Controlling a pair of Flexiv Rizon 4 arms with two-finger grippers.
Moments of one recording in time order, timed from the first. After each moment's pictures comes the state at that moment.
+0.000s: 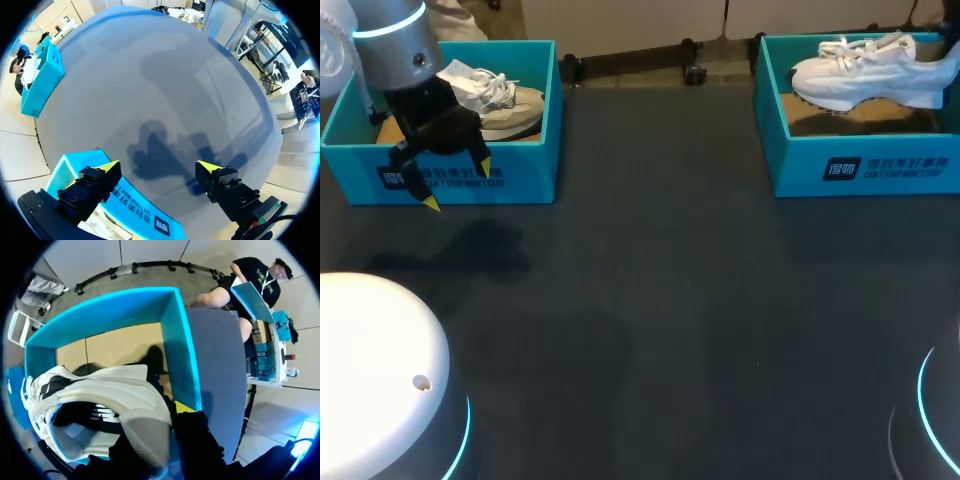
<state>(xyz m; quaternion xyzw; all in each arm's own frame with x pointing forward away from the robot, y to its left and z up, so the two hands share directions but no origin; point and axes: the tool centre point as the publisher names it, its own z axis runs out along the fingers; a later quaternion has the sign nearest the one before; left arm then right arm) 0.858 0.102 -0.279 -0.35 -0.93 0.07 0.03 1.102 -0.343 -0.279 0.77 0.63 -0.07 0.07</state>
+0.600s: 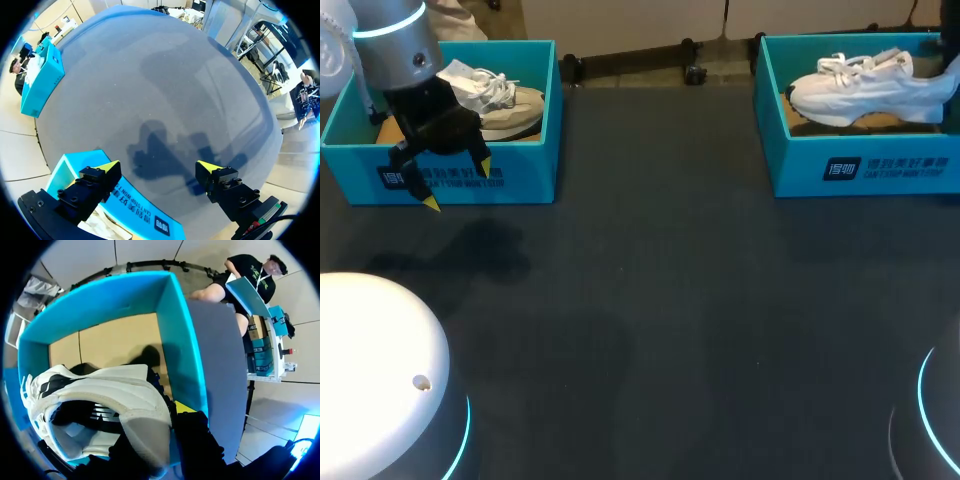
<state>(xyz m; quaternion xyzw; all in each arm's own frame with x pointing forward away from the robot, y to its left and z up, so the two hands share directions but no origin) 0.858 0.102 -0.279 -0.35 -0.93 0.07 0.03 1.079 -0.341 -0.297 0.77 0.62 -0.08 0.08</state>
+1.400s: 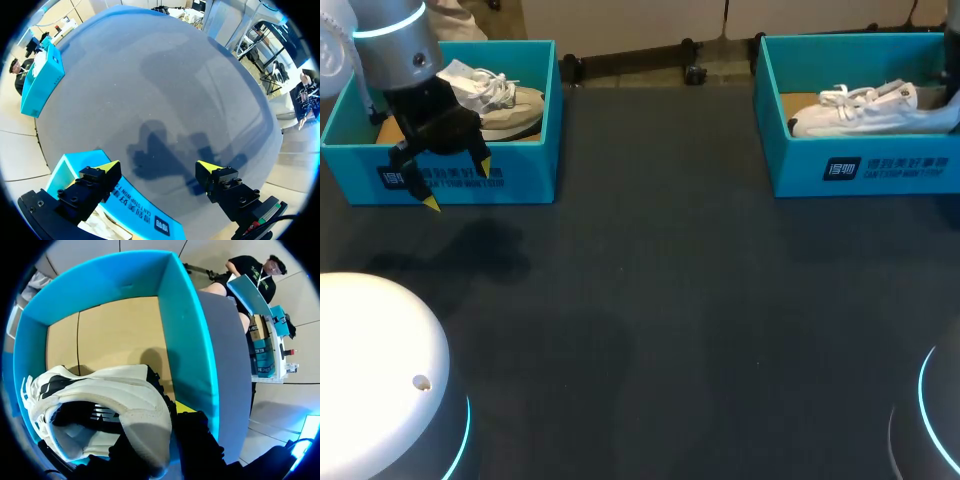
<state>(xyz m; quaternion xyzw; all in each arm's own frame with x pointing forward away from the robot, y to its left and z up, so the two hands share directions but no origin) 0.858 0.102 -0.279 -0.35 -0.93 0.07 0.03 1.035 -0.340 -0.321 0.76 0.63 -0.07 0.10</state>
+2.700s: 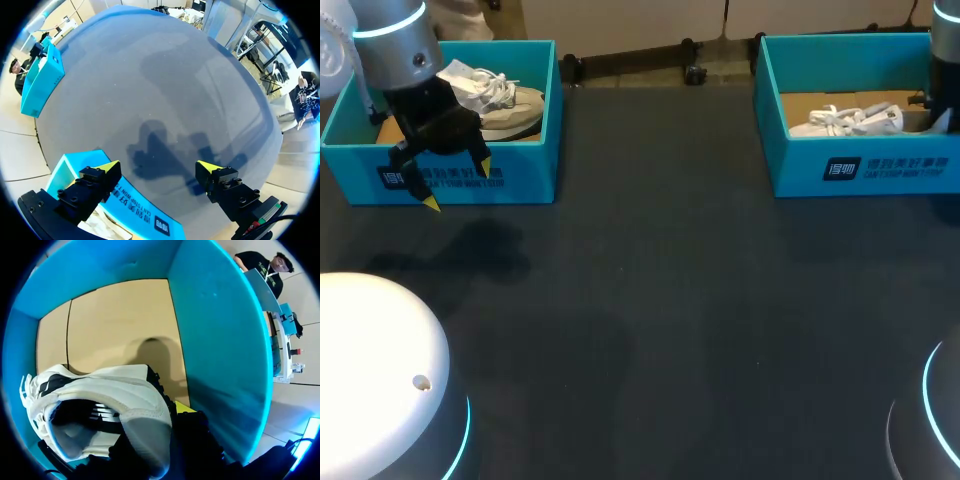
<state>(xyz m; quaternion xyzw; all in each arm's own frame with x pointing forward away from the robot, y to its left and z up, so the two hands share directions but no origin) 0.858 0.102 -0.279 -0.35 -0.93 0.07 0.03 1.037 -0.333 -0.377 0.76 0.64 -0.07 0.07</state>
